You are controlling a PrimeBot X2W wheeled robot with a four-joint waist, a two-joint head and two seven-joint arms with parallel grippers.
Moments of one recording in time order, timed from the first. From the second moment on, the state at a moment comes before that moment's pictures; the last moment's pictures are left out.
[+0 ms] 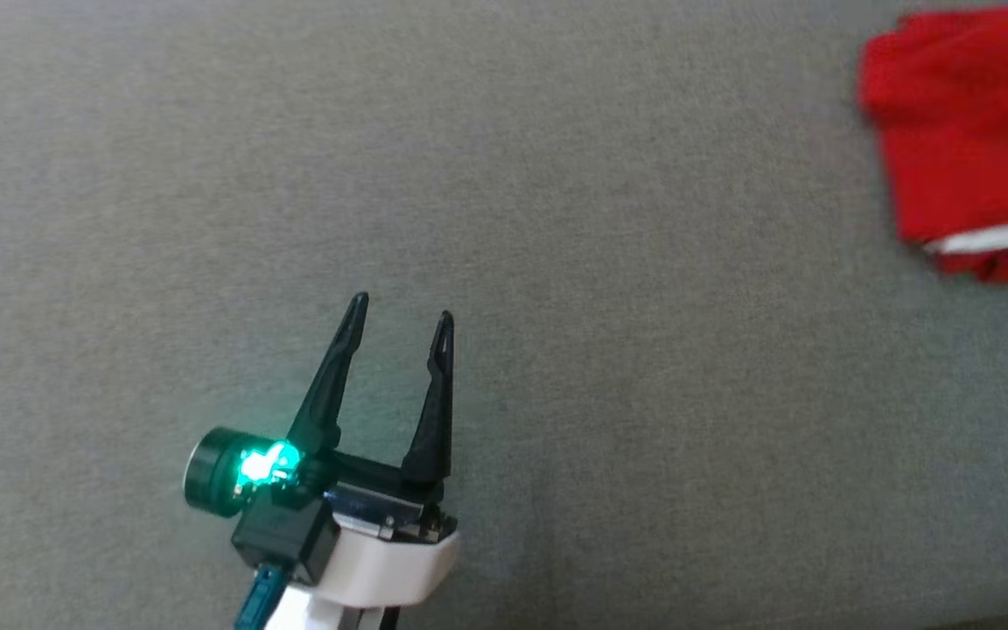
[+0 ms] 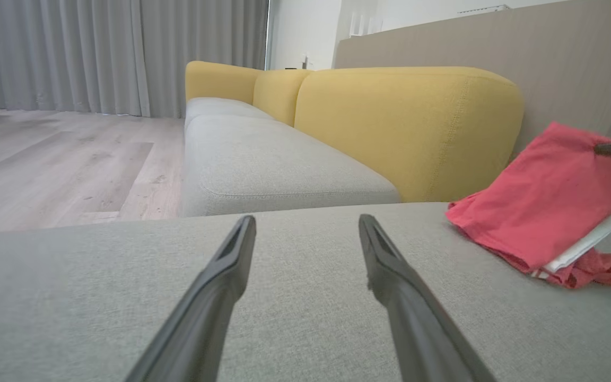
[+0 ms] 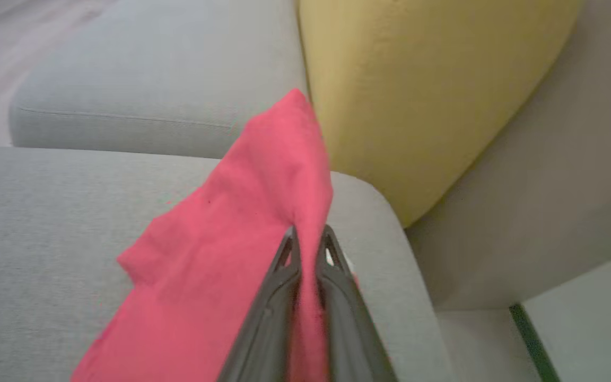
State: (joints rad) left arm -0.07 0.06 -0.42 -0.09 -0.12 0.08 -0.26; right arm -0.50 -0.83 0.12 0.33 0.65 0.12 0.26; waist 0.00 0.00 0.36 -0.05
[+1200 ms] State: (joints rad) left arm 0.19 0.06 -0.29 -0.01 -0.18 0.12 -0.26; right arm 0.12 -0.11 0.12 0.10 0.24 0.12 -0.25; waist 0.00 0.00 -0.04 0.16
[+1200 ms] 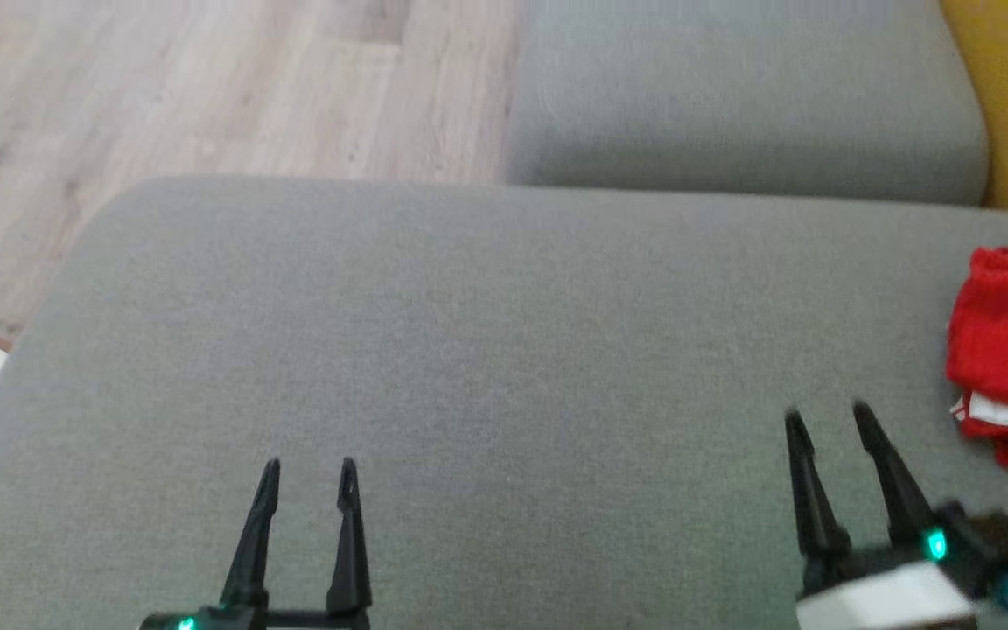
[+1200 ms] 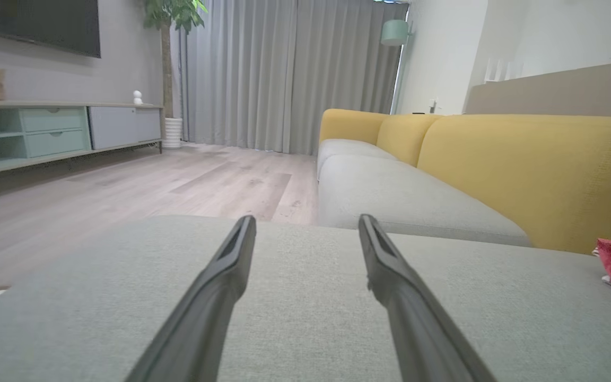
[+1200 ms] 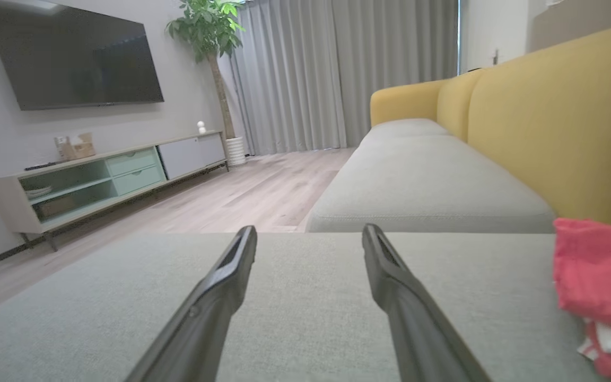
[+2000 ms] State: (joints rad) left arm 0.28 0.06 -0.23 0.00 -0.09 0.06 -0.26; right arm 0.31 -0.04 0.06 0.05 0.18 0.12 -0.25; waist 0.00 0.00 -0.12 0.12
